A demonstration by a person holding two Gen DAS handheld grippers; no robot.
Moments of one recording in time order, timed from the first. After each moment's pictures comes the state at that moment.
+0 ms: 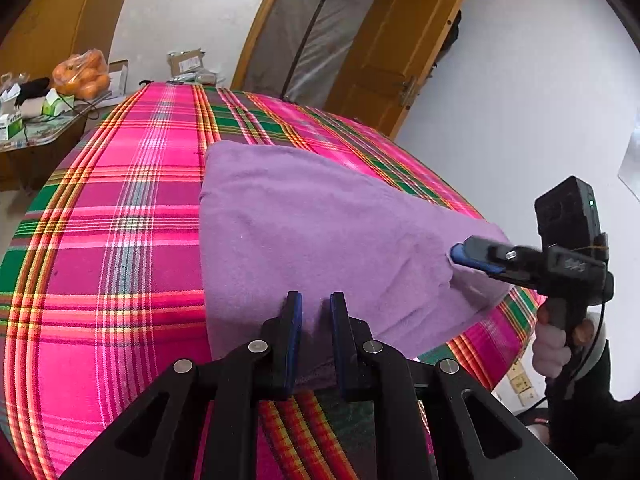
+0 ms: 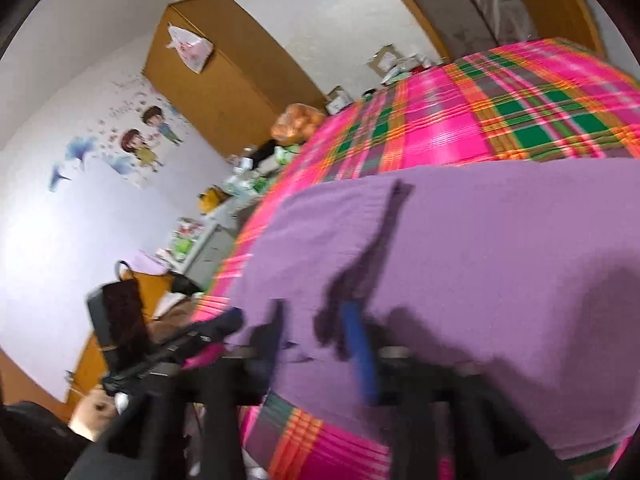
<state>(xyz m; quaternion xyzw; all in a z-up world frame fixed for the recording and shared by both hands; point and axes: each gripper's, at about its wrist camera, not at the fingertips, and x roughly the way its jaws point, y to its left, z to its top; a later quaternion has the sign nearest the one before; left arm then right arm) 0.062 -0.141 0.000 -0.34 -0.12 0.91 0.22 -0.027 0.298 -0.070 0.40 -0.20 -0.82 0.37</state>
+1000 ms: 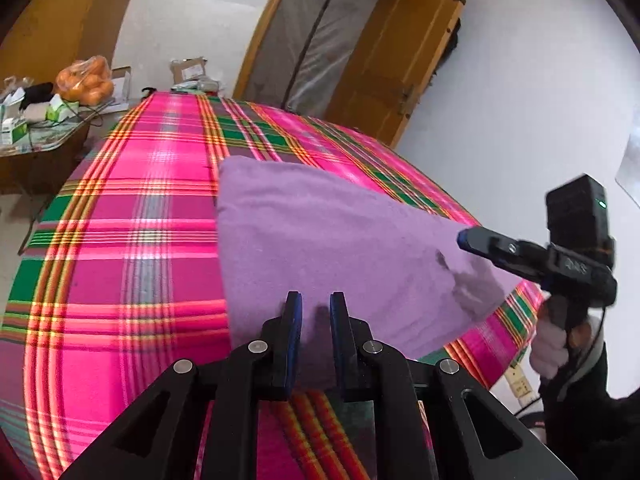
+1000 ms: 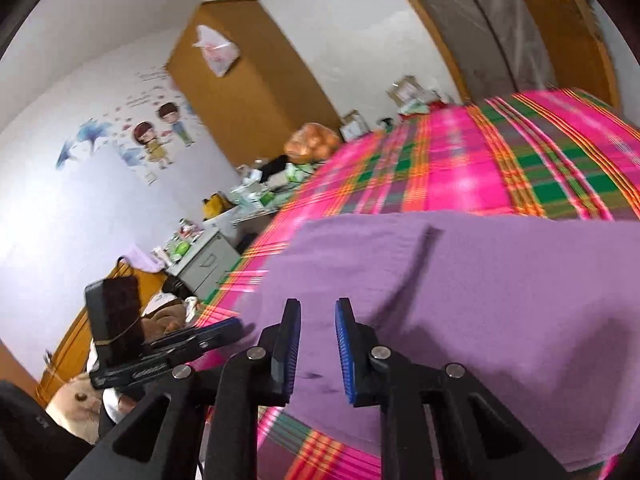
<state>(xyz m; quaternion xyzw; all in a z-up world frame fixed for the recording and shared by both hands) 0.065 -0.157 0.007 -0.33 -0.13 0.91 0.21 -0.001 0.271 -0.048 0.34 -0.14 -0.85 0.37</state>
